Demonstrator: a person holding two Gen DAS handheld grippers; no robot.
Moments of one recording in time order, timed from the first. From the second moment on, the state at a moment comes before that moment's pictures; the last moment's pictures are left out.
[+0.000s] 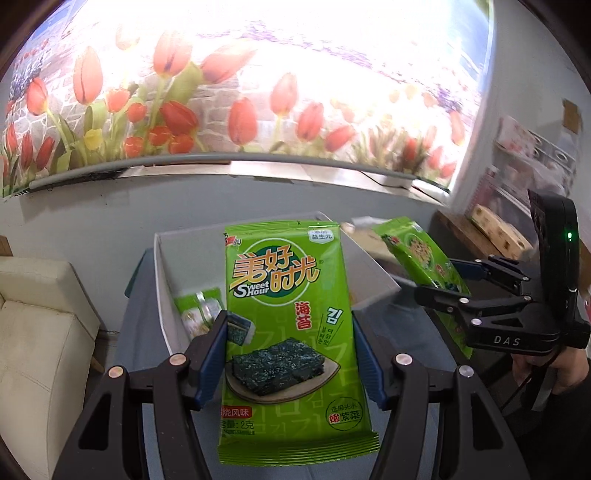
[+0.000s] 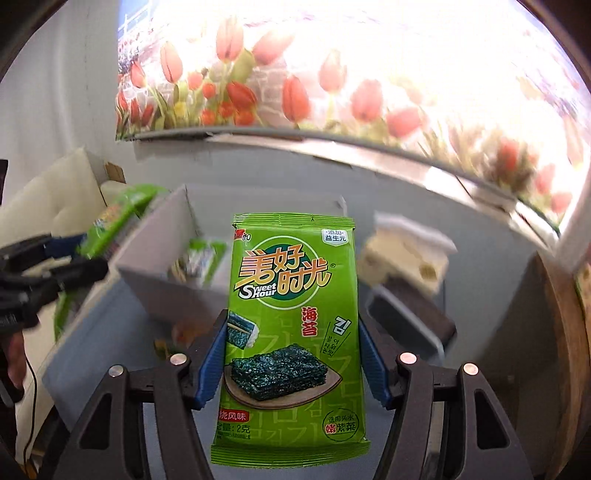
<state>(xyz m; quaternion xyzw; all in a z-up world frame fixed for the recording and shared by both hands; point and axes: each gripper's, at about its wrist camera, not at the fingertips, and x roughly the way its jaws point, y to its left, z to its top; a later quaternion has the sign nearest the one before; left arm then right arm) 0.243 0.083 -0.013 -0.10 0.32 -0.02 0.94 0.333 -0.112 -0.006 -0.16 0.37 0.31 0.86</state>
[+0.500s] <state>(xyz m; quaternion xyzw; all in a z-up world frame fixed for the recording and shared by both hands) 0.323 0.146 -0.025 -0.10 0.35 0.03 0.93 0.413 -0.032 -0.031 -0.18 0.40 0.32 0.84</state>
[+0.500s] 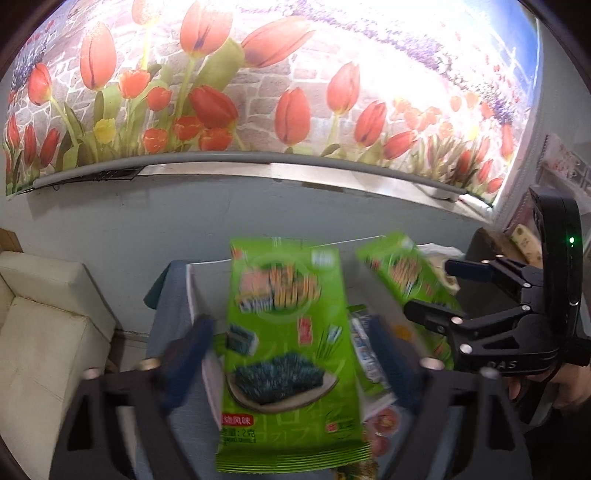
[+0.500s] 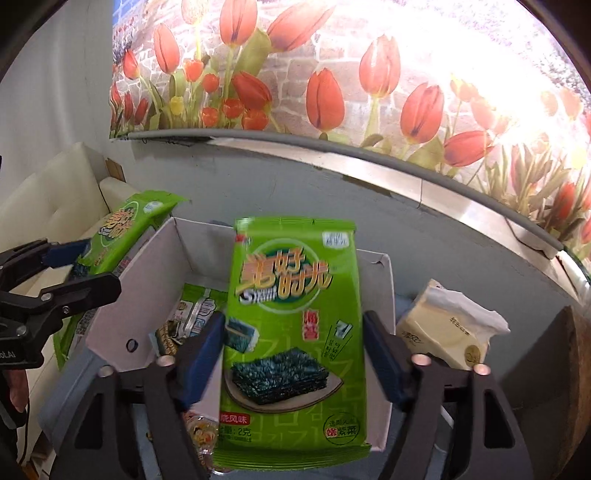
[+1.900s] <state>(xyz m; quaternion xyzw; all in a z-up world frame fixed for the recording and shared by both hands) 0.143 0.120 -0.094 -0.13 0.37 0.01 0.92 0.231 -0.038 -0.141 -0.20 0.39 0.36 0.83</state>
